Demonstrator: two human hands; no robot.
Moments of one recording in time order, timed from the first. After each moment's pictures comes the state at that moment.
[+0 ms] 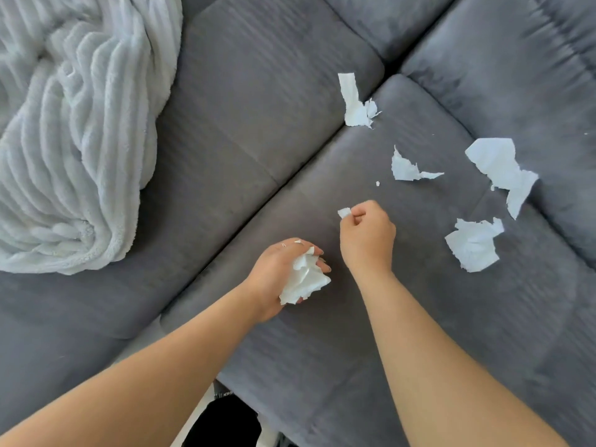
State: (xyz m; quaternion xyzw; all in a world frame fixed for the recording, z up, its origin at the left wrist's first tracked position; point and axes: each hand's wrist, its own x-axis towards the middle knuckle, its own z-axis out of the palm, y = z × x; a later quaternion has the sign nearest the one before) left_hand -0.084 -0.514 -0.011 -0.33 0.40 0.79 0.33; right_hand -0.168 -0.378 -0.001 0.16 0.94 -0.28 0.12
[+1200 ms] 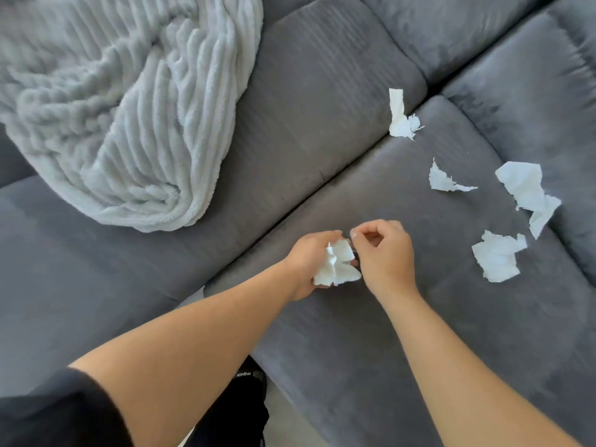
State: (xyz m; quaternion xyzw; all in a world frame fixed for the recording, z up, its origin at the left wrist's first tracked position) left_hand -0.071 -0.532 -0.005 -0.36 0.34 0.80 0.35; right_hand -0.112 -0.404 0.038 0.07 0.92 -0.35 0.18
